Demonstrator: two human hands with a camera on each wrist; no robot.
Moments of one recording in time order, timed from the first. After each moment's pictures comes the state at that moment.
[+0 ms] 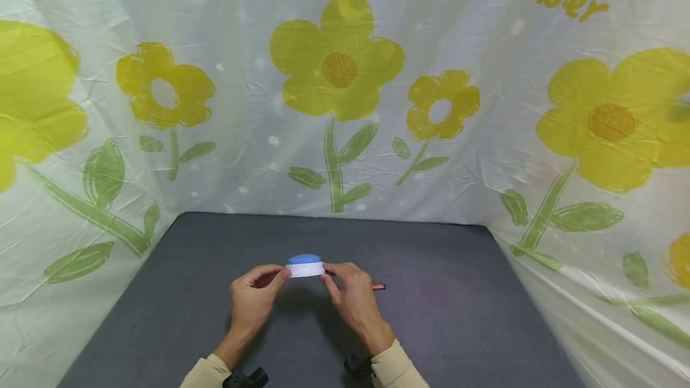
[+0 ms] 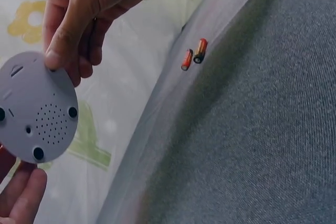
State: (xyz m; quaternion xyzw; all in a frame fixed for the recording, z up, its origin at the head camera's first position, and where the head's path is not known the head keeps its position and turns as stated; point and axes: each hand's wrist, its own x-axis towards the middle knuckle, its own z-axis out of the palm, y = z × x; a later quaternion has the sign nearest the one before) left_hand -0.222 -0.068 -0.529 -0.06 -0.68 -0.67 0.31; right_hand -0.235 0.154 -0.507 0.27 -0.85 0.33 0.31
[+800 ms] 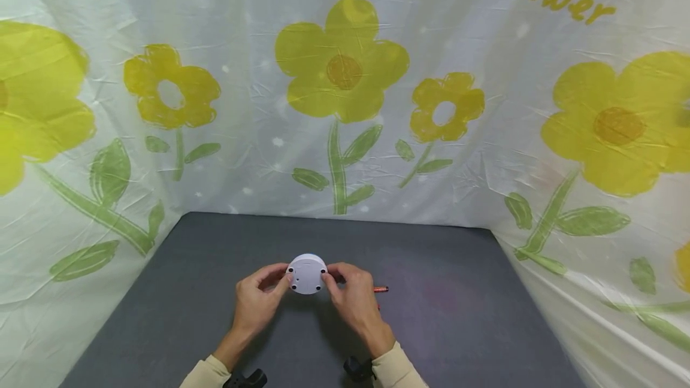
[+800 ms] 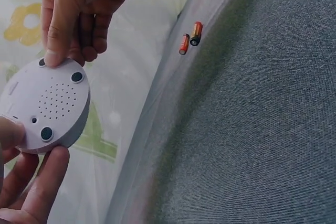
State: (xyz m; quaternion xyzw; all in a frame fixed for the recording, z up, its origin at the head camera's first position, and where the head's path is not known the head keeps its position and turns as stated) left_hand -0.219 -0.072 -0.529 -0.06 -0.74 -0.62 0.25; right_hand -0.230 0.144 -0.495 0.21 -0.87 0.37 0.24
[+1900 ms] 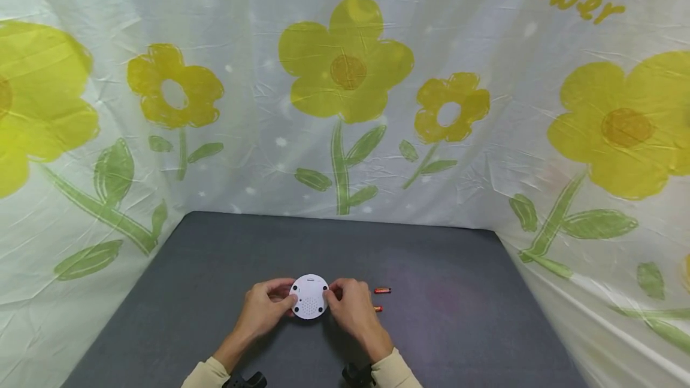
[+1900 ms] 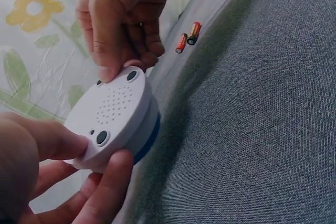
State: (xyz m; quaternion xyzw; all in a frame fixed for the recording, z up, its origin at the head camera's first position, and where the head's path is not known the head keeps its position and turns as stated) left_hand -0.217 -0.077 -0.543 -0.02 -0.78 -0.62 0.05; right_hand -0.231 0.143 -0.516 0.15 -0.92 0.34 0.10
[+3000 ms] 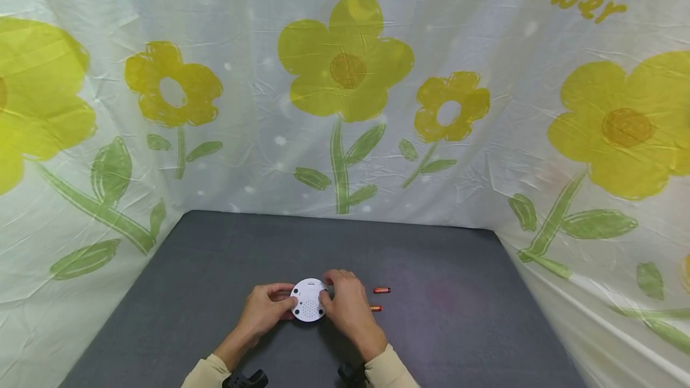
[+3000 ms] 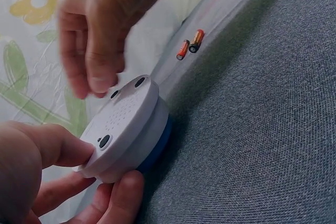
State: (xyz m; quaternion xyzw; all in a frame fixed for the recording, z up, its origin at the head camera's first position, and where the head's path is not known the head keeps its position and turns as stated) left_hand -0.218 -0.074 -0.549 0.03 -0.76 -0.65 0.00; right_hand -0.235 0.134 -0.517 0.23 -0.92 0.26 0.19
